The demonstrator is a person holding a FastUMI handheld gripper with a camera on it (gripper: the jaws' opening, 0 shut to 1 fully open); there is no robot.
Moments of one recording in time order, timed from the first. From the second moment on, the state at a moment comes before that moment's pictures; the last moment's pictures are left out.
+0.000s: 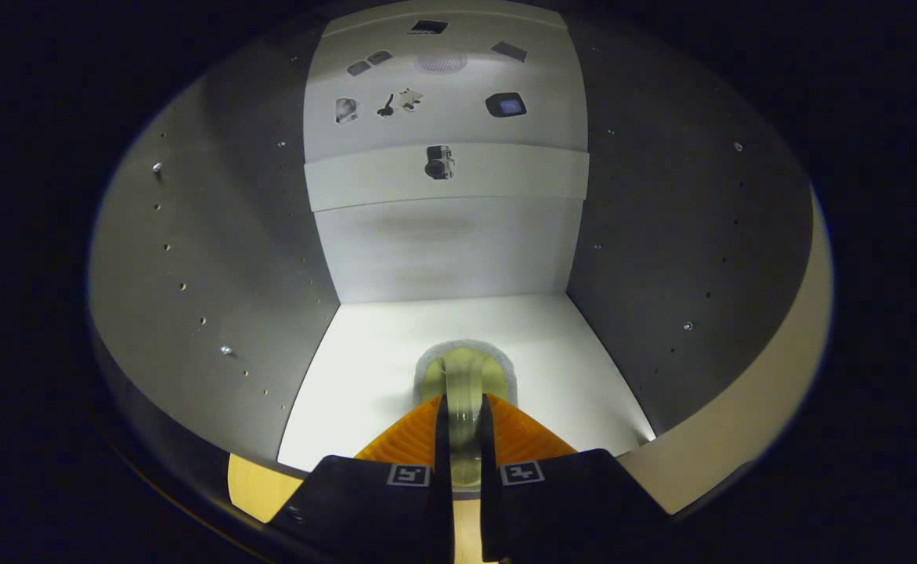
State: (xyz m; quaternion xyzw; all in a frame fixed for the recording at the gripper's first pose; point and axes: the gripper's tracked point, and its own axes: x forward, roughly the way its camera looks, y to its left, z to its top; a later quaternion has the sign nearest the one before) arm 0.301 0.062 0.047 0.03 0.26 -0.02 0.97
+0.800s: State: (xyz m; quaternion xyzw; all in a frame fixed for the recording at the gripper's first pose) arm 0.321 0.066 0.056 0.04 0.21 -0.02 0.98
